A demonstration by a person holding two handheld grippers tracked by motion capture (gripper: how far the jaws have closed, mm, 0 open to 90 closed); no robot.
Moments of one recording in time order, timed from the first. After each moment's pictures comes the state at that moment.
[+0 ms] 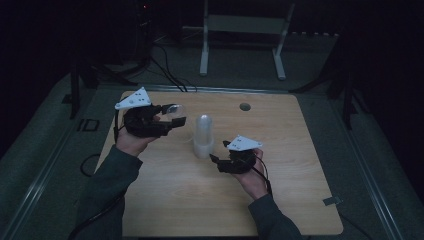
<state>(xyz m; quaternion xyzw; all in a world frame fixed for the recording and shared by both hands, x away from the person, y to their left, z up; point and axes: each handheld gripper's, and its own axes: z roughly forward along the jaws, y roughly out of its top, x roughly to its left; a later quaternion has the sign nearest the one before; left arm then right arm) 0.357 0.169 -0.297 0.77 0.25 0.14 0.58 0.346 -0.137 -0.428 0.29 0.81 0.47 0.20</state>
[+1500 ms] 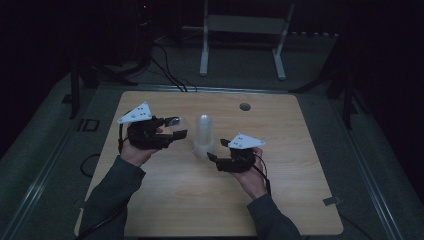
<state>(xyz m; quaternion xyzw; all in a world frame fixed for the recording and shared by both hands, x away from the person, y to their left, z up) 0.351 0.169 -0.337 0.76 0.24 0.11 0.60 0.344 -0.136 -0.417 0.28 0.80 0.50 0.18</state>
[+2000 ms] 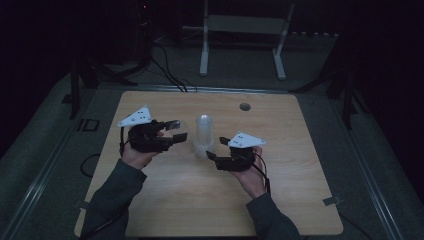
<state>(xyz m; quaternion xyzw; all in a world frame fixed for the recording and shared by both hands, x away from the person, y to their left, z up) 0.351 0.170 -0.350 0.75 0.24 0.09 0.61 0.343 -0.133 -0.409 0.28 0.79 0.51 0.18</state>
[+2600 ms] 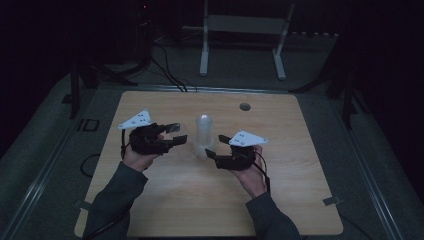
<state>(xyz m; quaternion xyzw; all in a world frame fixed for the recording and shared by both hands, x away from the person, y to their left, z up) 0.352 0.172 -0.363 0.75 0.25 0.08 0.61 0.341 -0.133 -0.401 0.27 0.78 0.53 0.18</state>
